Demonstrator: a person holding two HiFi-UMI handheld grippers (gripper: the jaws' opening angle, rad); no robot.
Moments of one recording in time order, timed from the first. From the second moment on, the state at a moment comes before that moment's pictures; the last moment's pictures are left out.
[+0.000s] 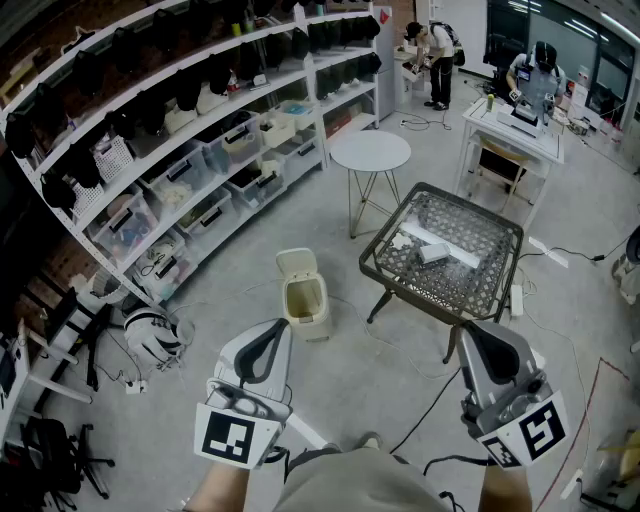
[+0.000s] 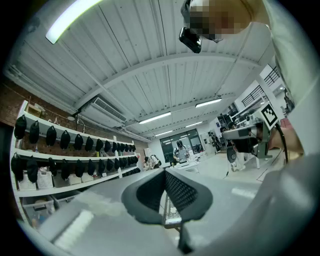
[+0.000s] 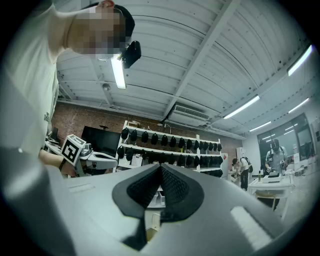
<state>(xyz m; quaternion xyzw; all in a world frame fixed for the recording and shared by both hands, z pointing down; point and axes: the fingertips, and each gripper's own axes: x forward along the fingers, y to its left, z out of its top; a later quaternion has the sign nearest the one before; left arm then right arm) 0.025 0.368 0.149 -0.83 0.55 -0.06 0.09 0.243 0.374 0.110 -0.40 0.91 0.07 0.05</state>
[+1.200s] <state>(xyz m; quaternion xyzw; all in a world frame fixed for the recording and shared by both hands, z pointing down) 0.040 0.333 0.167 -0.82 0.56 -0.10 0.08 0.267 0.323 0.136 -0.42 0.91 0.03 0.08</state>
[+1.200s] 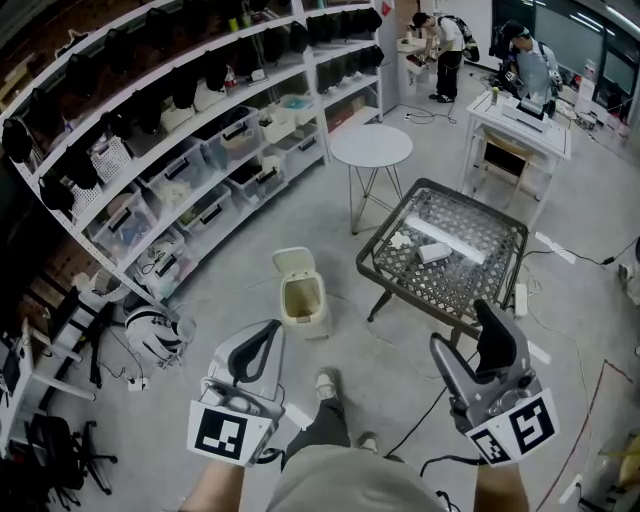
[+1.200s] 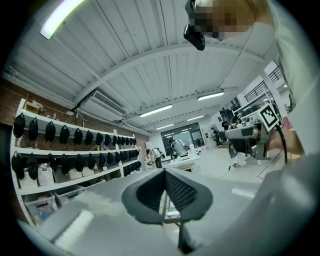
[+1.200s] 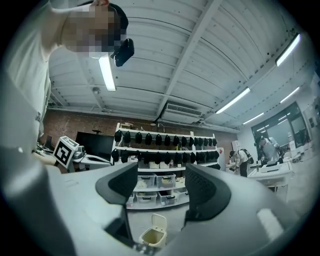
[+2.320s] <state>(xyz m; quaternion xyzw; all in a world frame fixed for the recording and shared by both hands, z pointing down) -0.096 0.020 0.204 -0.85 0.52 -0.10 0.02 0.119 0.021 0.177 -0.44 0.90 -0.02 0.01</state>
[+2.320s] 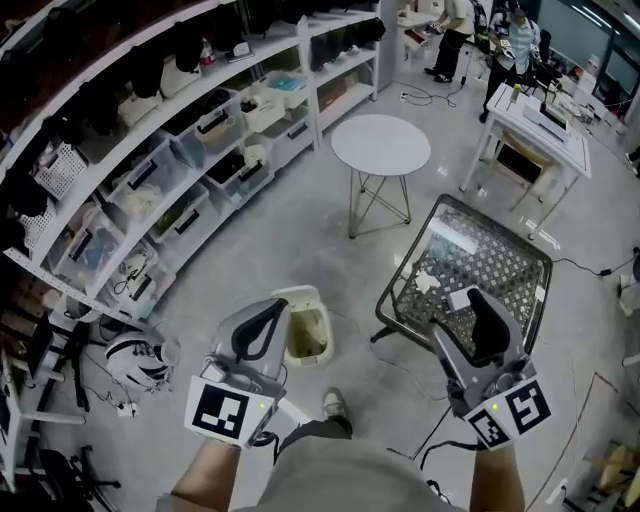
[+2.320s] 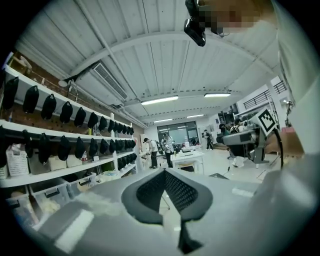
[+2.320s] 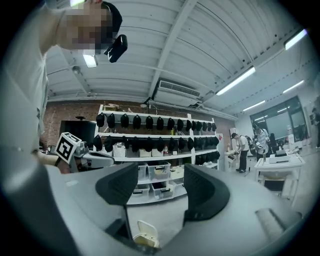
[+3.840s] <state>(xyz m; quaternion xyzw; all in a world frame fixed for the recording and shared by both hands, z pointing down) 0.003 -0.173 0.295 -0.86 0.48 -0.16 -0.04 0.212 -0.198 0.346 -0.48 0.87 -0.11 -0.09</state>
